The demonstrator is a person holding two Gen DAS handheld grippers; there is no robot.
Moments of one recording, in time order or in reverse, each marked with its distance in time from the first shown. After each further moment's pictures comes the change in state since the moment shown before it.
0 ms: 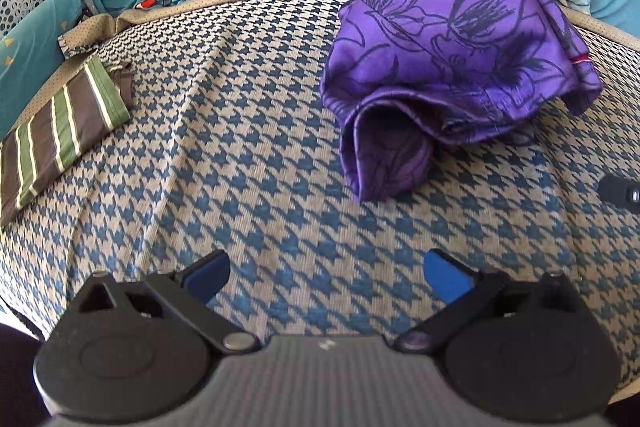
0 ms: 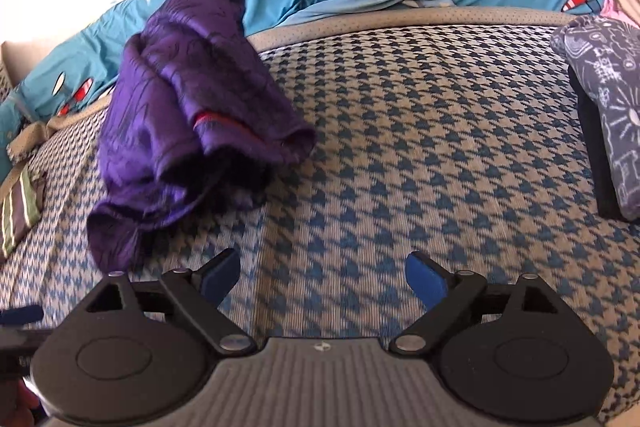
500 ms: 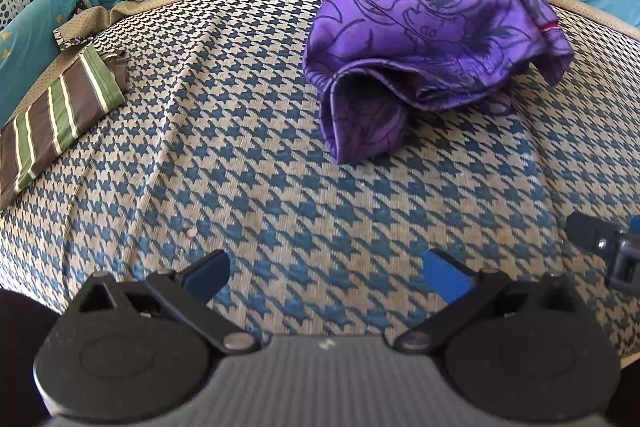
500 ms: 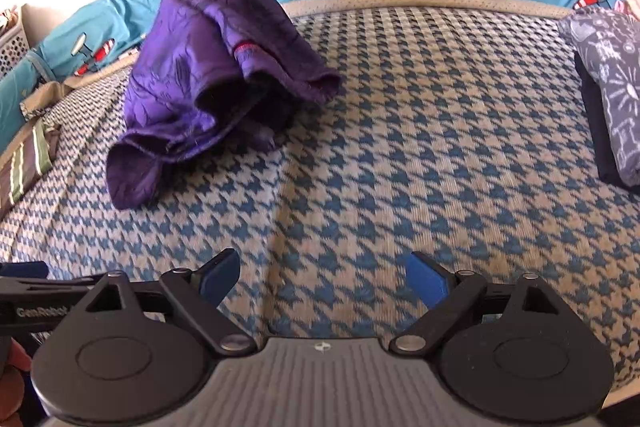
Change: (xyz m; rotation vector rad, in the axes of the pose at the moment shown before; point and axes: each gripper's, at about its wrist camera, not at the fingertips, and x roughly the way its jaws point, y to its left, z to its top) left arm -0.012 -0.009 -0.019 0.019 0.028 -0.017; right arm -0.009 0.011 -0.038 -0.056 0.052 0.006
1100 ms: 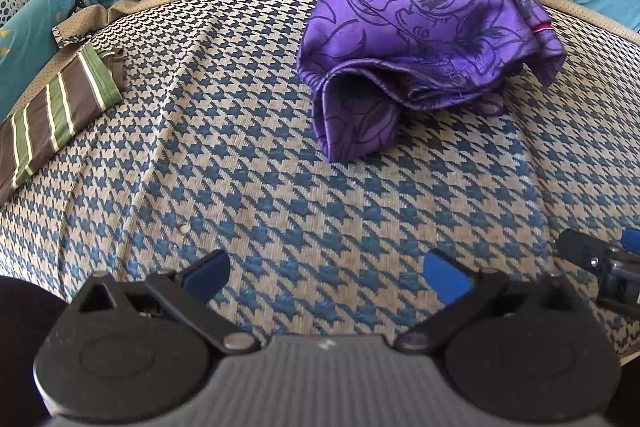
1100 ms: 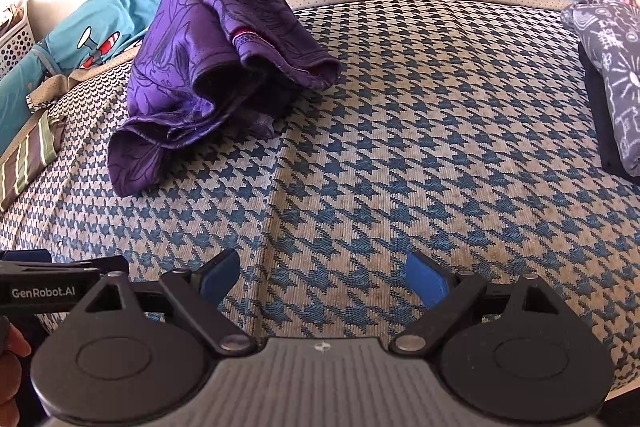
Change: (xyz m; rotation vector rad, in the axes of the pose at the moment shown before) left arm 0.000 -0.005 0.000 -0.012 -0.002 -0.006; right arm 0.000 -0.005 -0.005 -0.011 0.005 0.028
